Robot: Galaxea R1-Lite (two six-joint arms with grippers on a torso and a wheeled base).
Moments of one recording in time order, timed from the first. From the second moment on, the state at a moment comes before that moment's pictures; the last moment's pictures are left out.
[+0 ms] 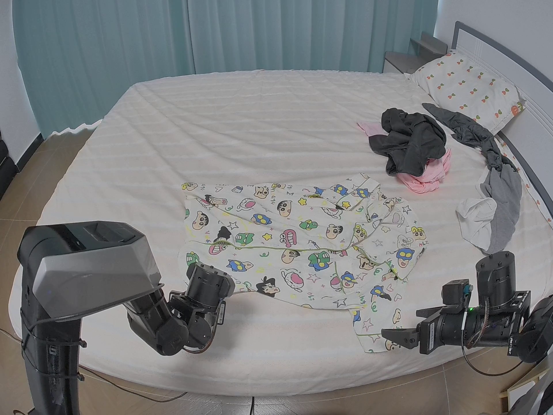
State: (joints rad) left arm -0.51 2.31 -0.77 -0.75 0.62 -0.20; right arm 0.46 1.65 -0.25 -0.75 0.13 0.20
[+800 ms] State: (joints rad) left arm -0.26 1.99 -0.51 -0.75 0.14 0.15; right arm 0.44 1.63 -0.25 -0.75 0.13 0.20
